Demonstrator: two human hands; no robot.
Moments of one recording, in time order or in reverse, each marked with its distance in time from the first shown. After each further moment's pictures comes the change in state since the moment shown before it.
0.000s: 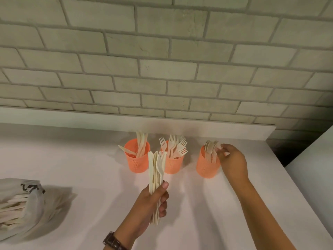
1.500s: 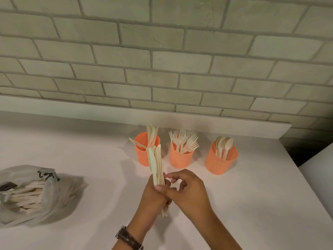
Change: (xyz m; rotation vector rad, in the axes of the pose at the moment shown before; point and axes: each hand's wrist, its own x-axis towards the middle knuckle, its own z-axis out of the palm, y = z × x) left_hand 0.002 -0.008 -0.004 0.095 0.223 0.138; right_hand -0.143 -0.080 0.048 0.289 -0.455 -0.079
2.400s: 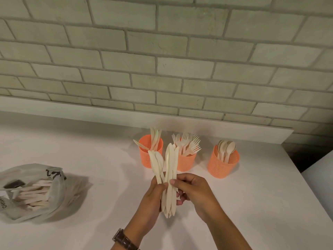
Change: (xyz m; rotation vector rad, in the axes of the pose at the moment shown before) left_hand -0.014 0.003 -0.012 -0.114 -0.132 -0.048; right_hand 0.010 0.004 -0.014 0.417 -0.222 0.237
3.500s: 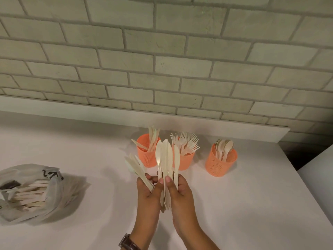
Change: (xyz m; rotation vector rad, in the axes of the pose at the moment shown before) left_hand -0.002 -0.006 0.011 -0.017 0.419 0.224; right_hand -0.008 0.029 0.049 0.185 0.207 -0.189
